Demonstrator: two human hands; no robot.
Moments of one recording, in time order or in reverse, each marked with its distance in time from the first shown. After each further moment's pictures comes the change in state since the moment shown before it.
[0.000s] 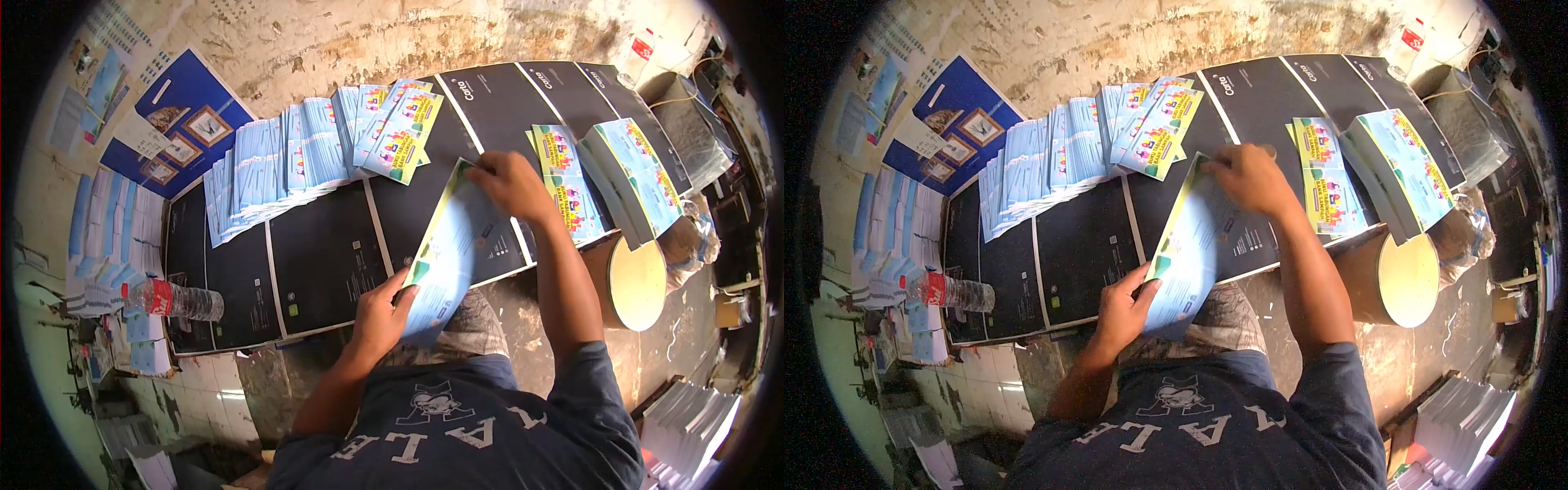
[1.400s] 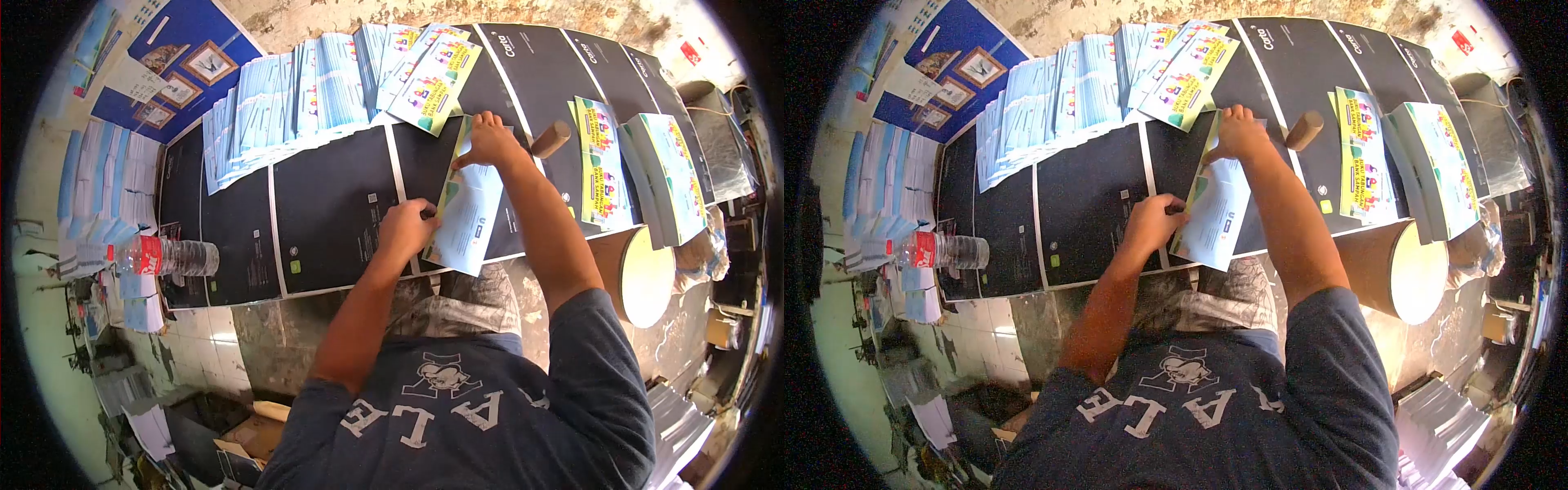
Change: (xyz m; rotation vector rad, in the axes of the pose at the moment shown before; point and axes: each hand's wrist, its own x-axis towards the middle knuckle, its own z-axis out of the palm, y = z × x) left_hand 0.083 -0.083 0.023 0.279 -0.203 -0.390; right_hand 0.098 0.069 0.146 -0.572 -0.324 0.138
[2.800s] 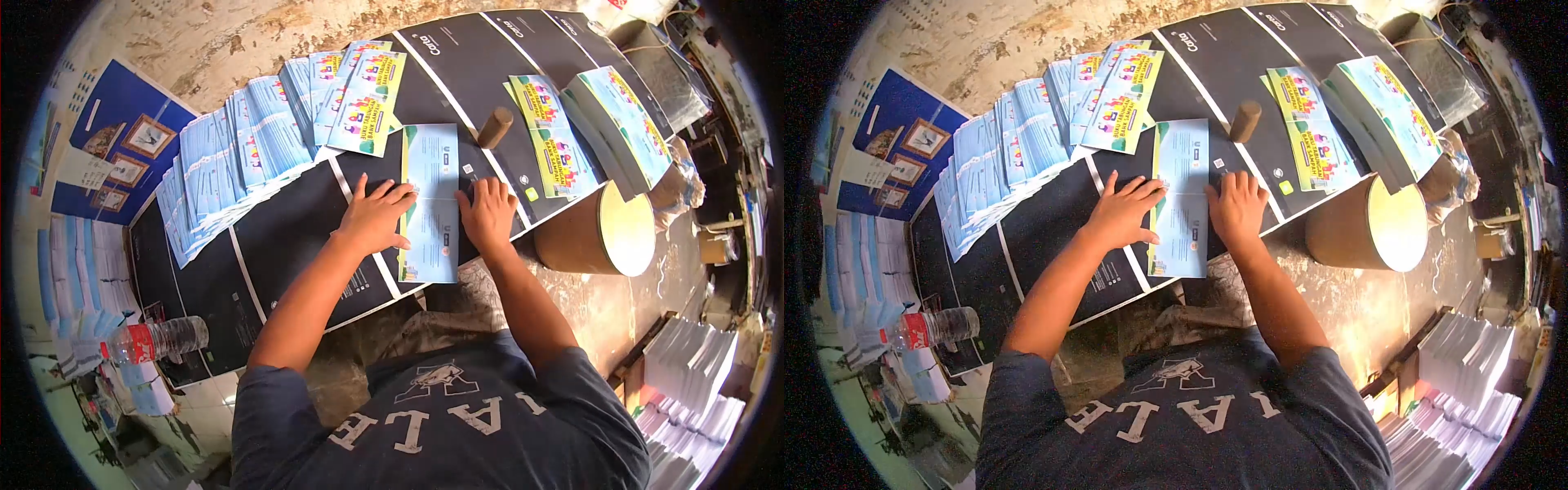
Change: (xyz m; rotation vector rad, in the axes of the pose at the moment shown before) left_hand 0.063 0.019 -0.031 0.857 -0.338 0.733; right_hand -0.138 0.005 0.082 0.161 0.679 0.355
